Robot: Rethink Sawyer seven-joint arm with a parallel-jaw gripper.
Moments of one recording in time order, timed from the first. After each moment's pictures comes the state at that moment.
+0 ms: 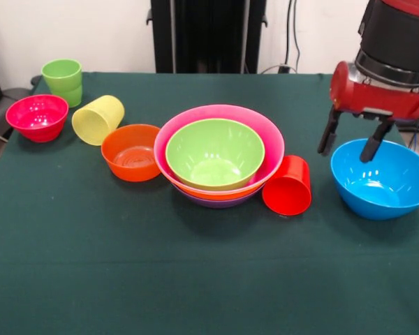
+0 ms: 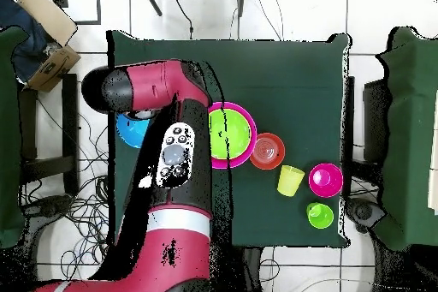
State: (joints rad) arm 0.12 -0.46 -0.13 1.14 -0.08 0.81 1.91
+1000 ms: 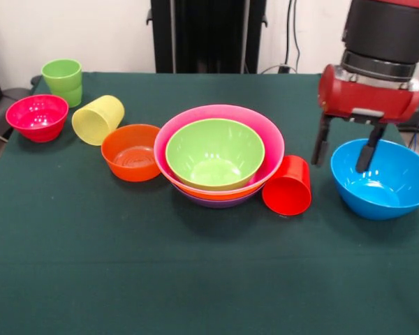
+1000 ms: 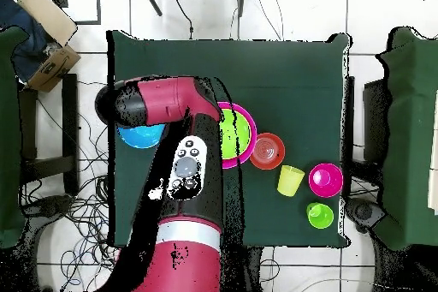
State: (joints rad) arm 0.09 -0.51 -0.13 1.28 -0.08 0.53 1.91
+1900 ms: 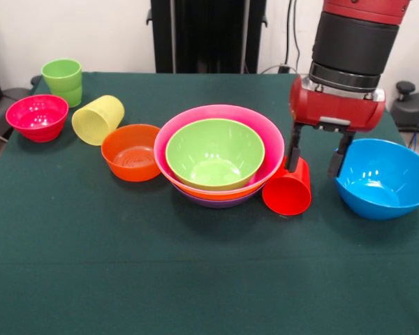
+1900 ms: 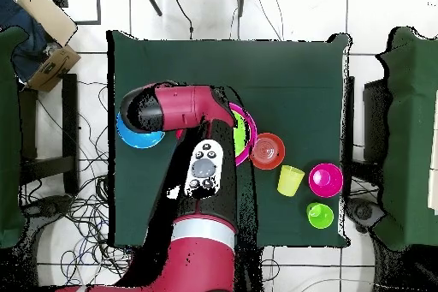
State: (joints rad) arm 0.06 -0.50 -0.13 1.33 -0.08 0.46 1.91
